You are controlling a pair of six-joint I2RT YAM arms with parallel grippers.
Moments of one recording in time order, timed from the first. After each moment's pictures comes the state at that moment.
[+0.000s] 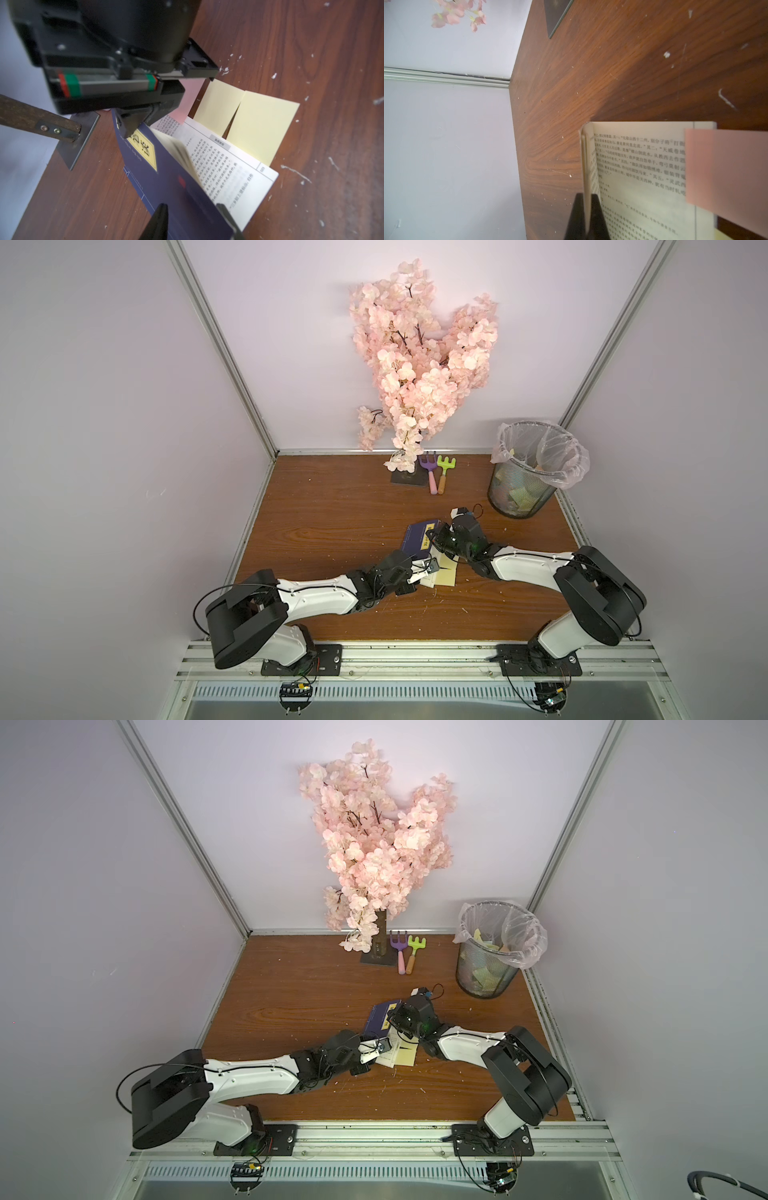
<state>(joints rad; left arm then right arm) -1.00 1.41 0.57 0.20 -0.20 0.48 0.64 1.57 0.68 0.33 -0.05 1.24</state>
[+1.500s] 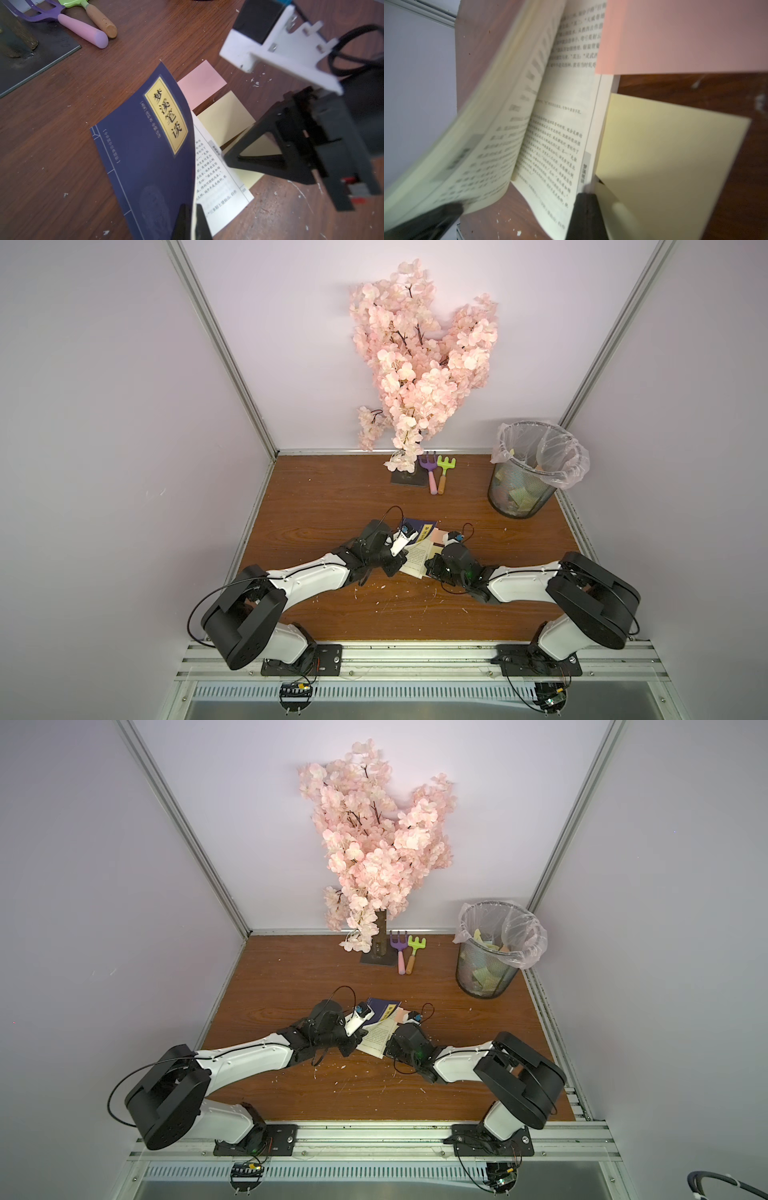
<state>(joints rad) -0.70 1.42 0.66 0.04 0.20 0.18 0.83 1.61 0.54 0.37 0.06 1.12</state>
